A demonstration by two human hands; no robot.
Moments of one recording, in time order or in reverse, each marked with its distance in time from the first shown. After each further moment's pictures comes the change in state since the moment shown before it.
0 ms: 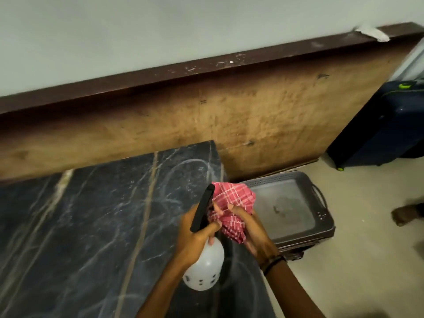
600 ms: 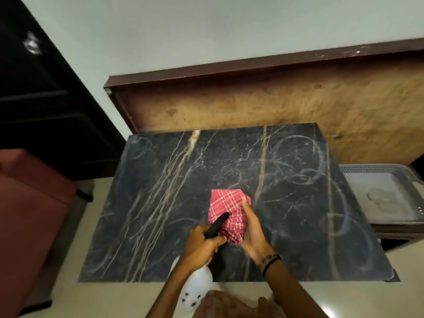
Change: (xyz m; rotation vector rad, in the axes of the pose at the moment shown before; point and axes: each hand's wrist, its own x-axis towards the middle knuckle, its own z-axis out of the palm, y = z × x) left_hand -0.253 -0.026 -0.287 0.189 0.212 -0.461; right_hand -0.107 0.264 0.257 0.157 -0.136 0.216
